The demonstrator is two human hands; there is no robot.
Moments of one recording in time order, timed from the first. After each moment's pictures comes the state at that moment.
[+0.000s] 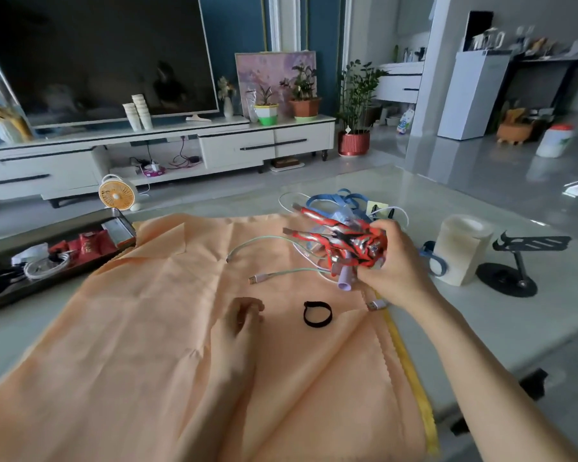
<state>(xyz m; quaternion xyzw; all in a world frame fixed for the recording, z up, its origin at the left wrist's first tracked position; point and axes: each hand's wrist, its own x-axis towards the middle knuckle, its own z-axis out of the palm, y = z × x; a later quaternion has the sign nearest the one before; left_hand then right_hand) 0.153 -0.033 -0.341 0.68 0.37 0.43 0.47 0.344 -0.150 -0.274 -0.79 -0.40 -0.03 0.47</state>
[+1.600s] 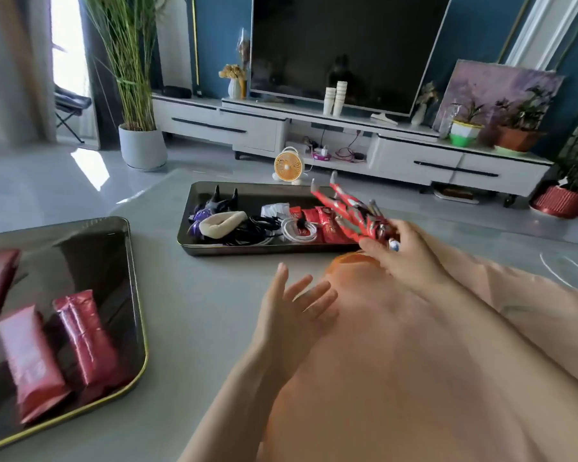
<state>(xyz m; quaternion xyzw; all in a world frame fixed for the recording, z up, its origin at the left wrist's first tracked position) -0.056 0.160 -0.319 0.16 0.27 0.45 0.84 0.121 0.177 -0.268 -0.67 -0.57 0.18 0.45</state>
